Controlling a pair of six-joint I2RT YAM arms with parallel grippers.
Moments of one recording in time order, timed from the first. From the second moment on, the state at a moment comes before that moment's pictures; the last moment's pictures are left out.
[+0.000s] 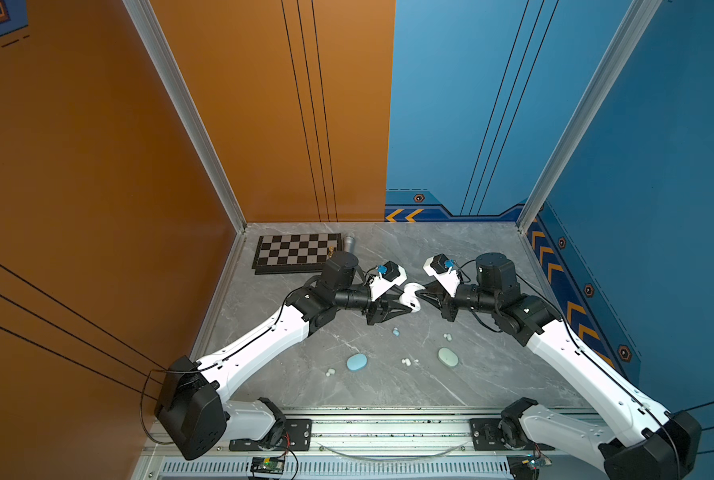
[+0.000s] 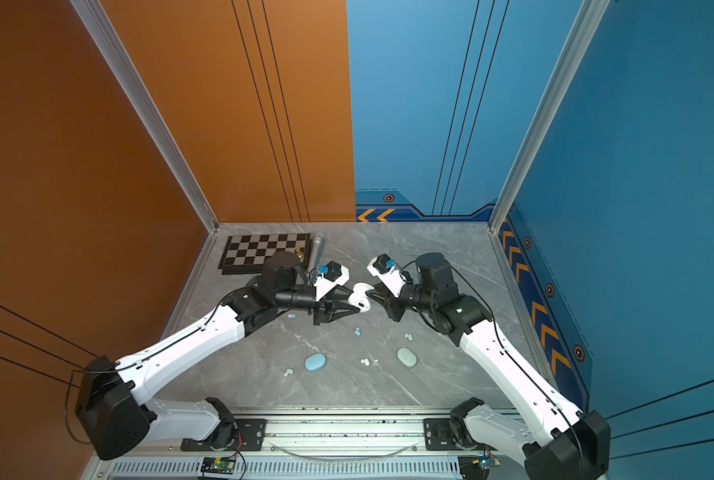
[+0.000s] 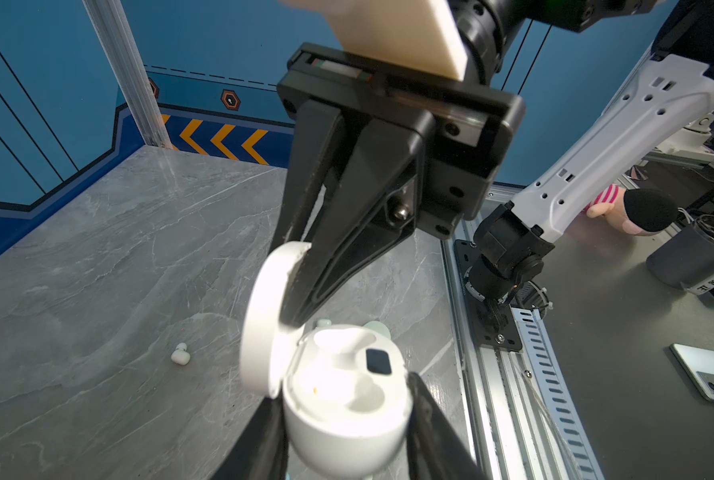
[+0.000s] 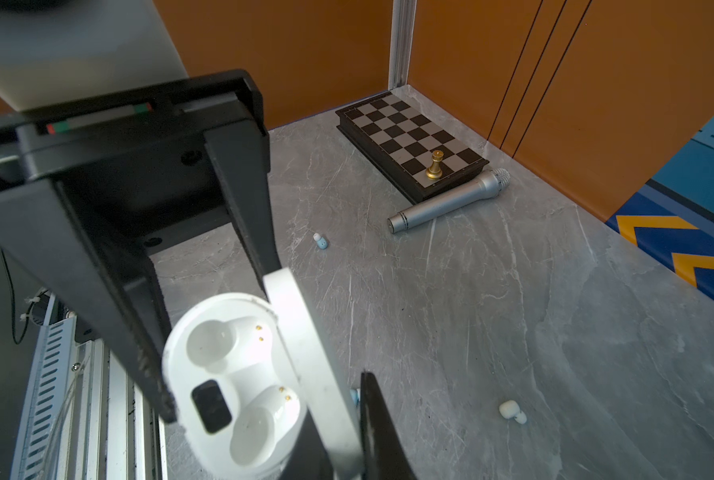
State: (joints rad) left arm -0.67 1.33 1.06 -0.16 0.74 0.20; right arm 0.47 1.09 1.00 -0.42 -0.56 -0.26
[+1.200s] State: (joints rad) left arm -0.74 1.44 1.34 -0.39 0.47 0.53; right arm 0.52 1.06 1.00 -0.41 -0.35 -0.34
